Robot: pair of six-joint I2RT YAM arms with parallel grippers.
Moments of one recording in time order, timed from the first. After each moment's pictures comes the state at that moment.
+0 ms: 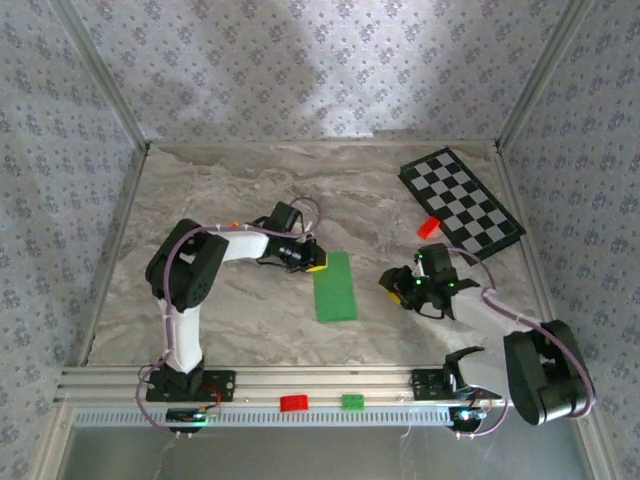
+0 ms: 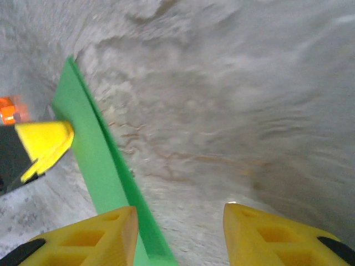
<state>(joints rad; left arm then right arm) -0.58 1.95 1.07 -0.15 0.65 -0.68 0.27 1.15 0.37 -0.17 -0.46 0.97</state>
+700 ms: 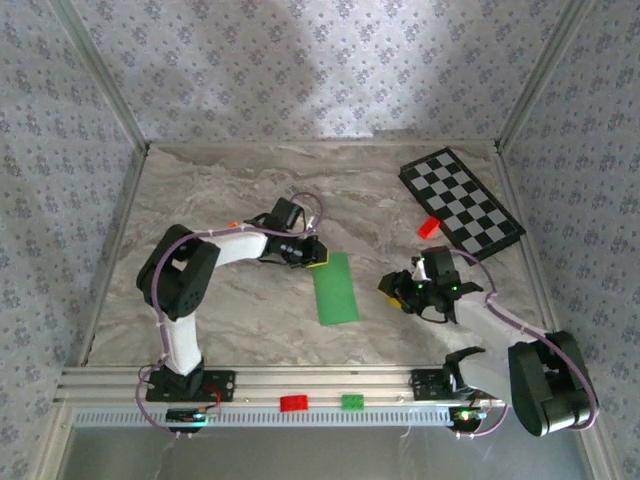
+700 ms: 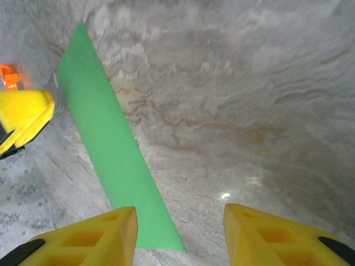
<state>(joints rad) -0.60 1.88 1.08 -0.20 0.57 -0.66 0.29 1.11 0.37 -0.20 -0.53 0.90</state>
